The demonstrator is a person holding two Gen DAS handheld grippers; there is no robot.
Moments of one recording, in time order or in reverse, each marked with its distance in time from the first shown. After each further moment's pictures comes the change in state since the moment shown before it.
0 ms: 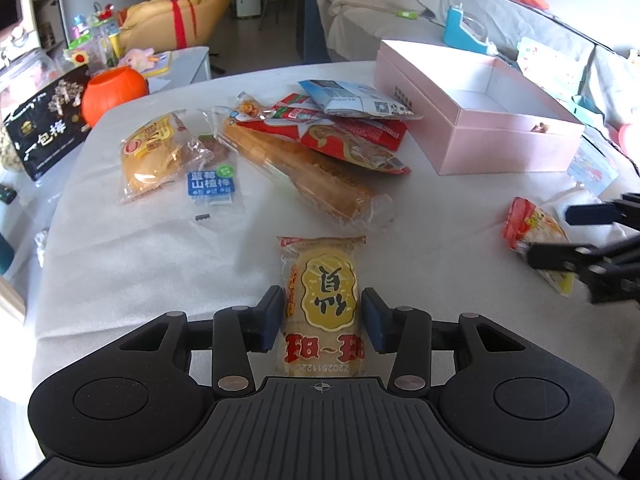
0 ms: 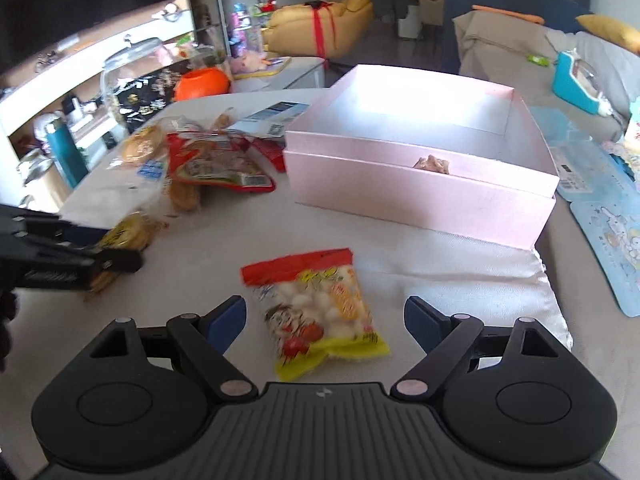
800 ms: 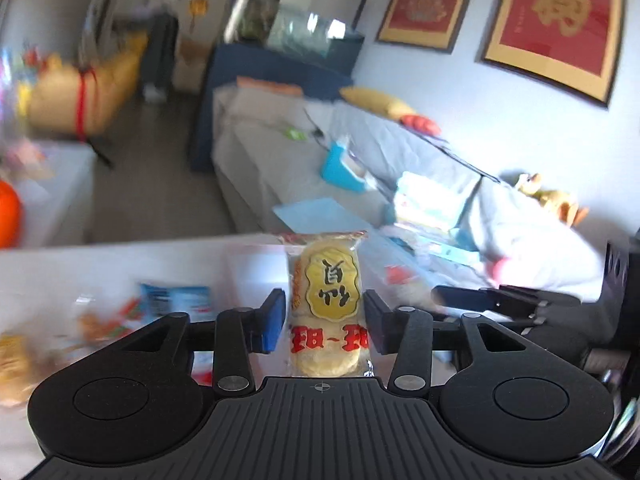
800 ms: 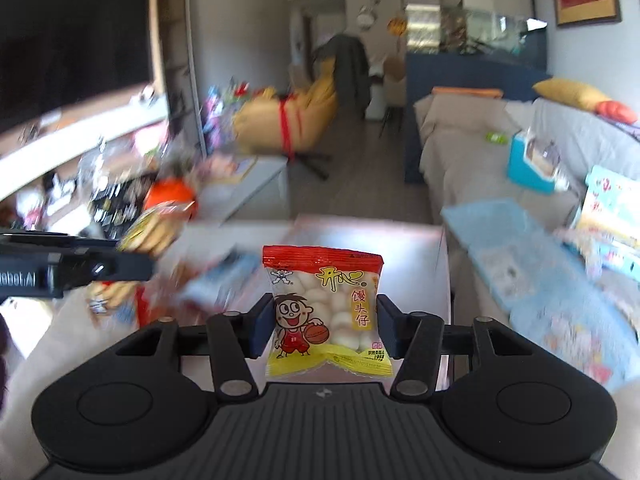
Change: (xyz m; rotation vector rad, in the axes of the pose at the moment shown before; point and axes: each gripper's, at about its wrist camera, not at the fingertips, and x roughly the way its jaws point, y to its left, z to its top) left arm -0.020 -0.043 0.154 -0.062 -0.298 -0.416; right arm -0.061 -0.047 0.089 0.051 -0.284 -0.072
